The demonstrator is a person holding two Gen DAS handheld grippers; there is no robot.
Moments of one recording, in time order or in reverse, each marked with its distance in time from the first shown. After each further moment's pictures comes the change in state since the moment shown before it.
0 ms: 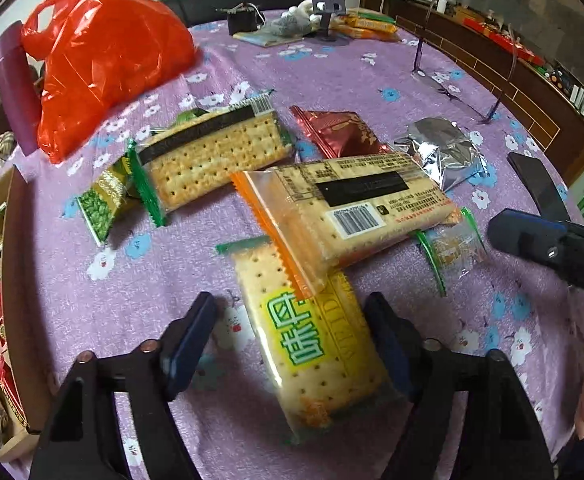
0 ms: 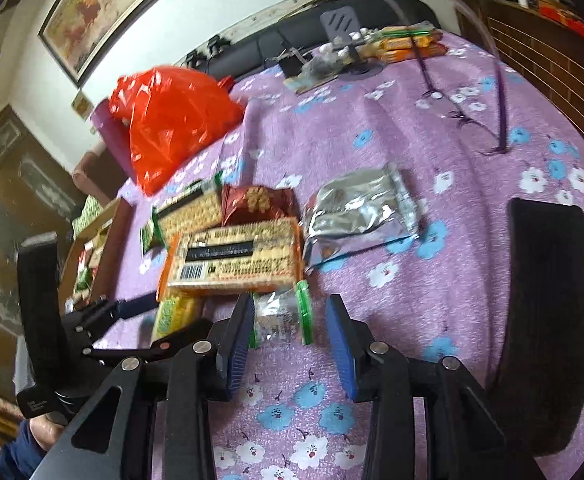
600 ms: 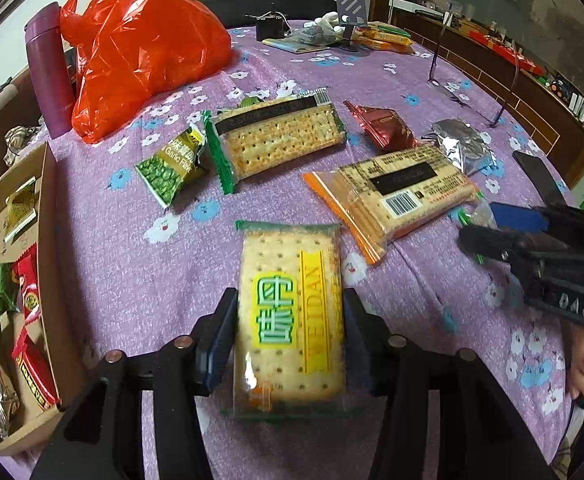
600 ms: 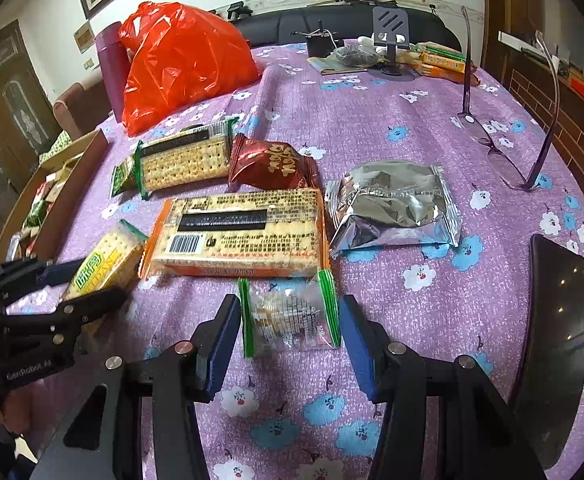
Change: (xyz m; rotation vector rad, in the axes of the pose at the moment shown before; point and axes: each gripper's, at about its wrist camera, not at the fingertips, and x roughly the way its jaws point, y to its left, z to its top) left arm -0.019 0.038 -0.025 -0.019 -0.034 0.011; right arm 0.034 0.036 -0.013 -0.217 0.037 -0.187
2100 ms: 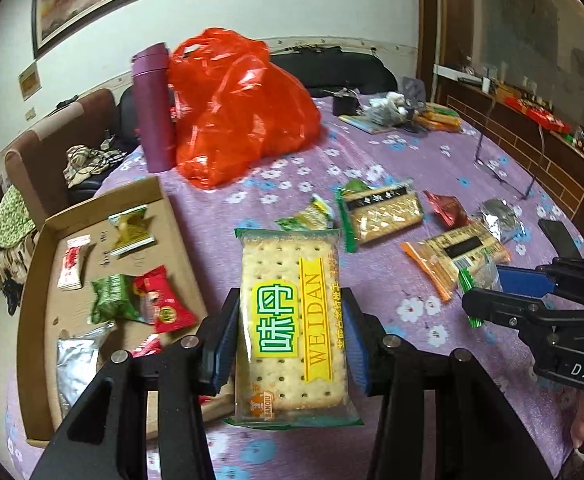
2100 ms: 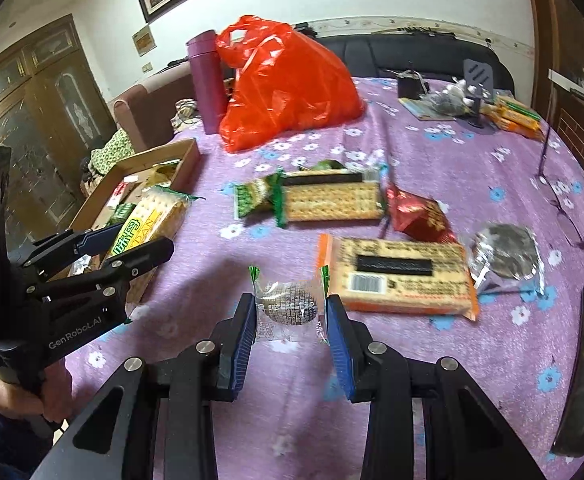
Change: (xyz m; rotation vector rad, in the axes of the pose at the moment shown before) left arm -0.077 0.069 -0.017 -0.104 -0.247 0.145; right arm -0.028 0.102 0.018 -0.100 -0.083 0.183
